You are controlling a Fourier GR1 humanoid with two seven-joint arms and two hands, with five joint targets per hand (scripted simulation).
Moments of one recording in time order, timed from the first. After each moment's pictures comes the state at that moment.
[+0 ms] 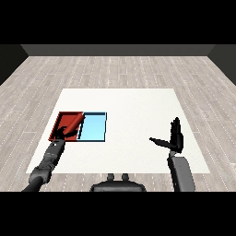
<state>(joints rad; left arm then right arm) -0.60 0.39 0.11 -0.24 -0.05 0.39 -0.09 0.01 -0.20 -0.04 -1.63 -0.11 -0.27 -0.19</state>
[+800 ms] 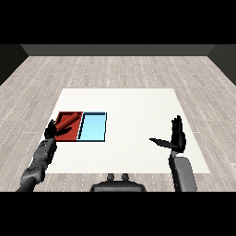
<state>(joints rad) -0.61 0.48 0.28 -0.23 0.08 0.24 -0.34 0.02 -0.20 -0.04 -1.70 -0.12 -0.24 -0.19</state>
